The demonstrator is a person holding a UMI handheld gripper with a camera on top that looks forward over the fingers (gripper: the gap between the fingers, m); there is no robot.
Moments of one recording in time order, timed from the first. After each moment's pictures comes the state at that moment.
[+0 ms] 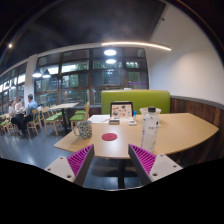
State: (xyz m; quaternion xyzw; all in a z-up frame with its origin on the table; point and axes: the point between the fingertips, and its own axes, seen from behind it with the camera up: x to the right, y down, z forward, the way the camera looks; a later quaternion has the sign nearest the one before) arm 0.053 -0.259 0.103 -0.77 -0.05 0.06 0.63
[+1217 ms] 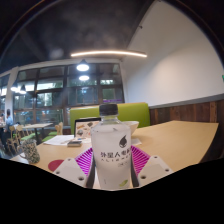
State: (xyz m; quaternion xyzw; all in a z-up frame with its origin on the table) arm 0.199 -0.029 0.084 -0.70 0.07 -0.01 0.71
